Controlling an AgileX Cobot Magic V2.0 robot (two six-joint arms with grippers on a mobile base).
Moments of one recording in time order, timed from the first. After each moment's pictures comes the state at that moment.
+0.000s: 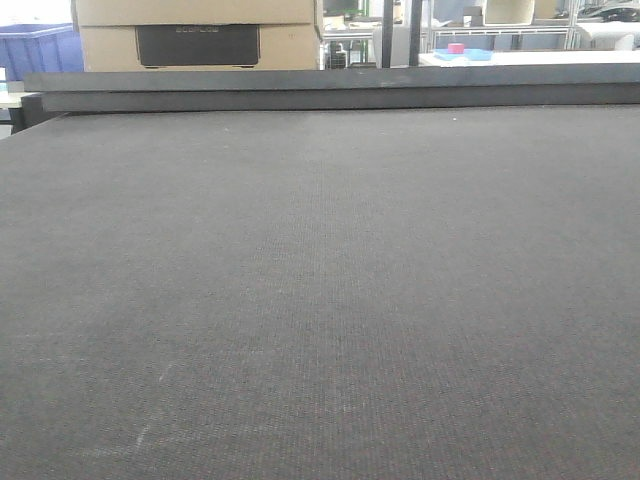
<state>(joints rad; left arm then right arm) -0.02 0.05 -0.22 -0.20 -0.34 0.02 0.03 0.04 -0.28 0.11 -0.30 -0.08</state>
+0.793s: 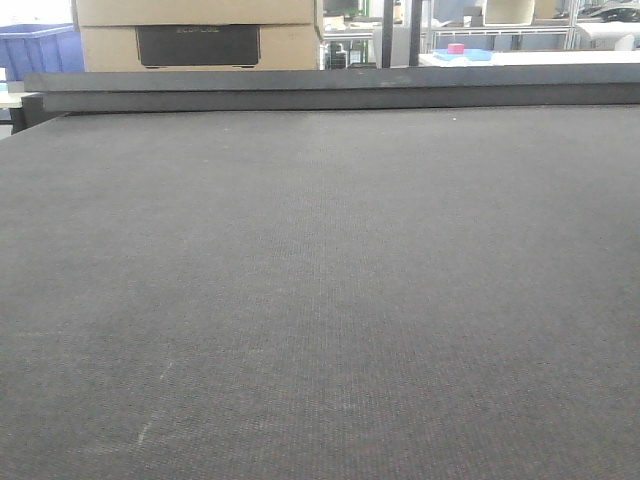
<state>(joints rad) -0.02 0.68 -0.96 0.02 0.65 0.03 0.03 0.63 -0.92 0.15 0.64 -0.08</state>
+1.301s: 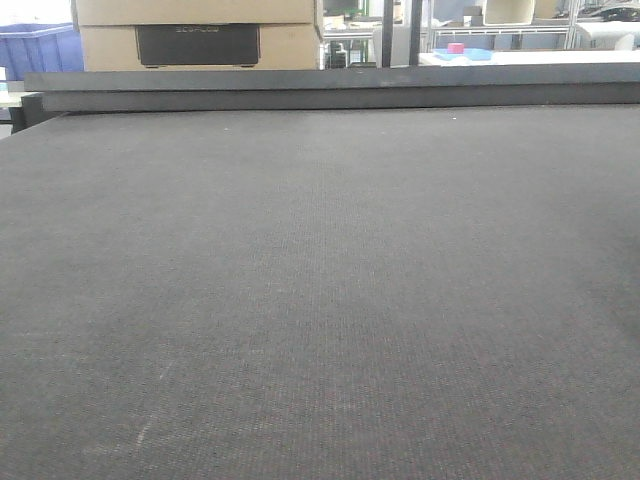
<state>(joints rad) -0.02 0.90 -0.91 -0.10 0.74 0.03 0.03 0.99 -0.93 0.15 1.00 -0.08</state>
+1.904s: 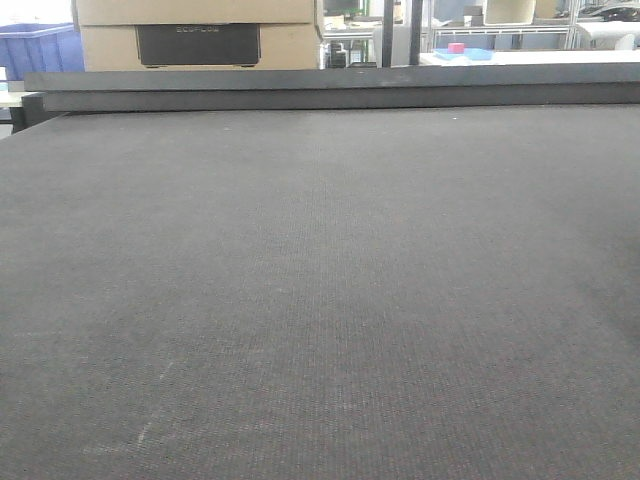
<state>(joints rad) -0.02 1.02 -0.87 -0.12 1.01 0.00 0.03 1.03 -0.93 0.17 1.03 -0.08</state>
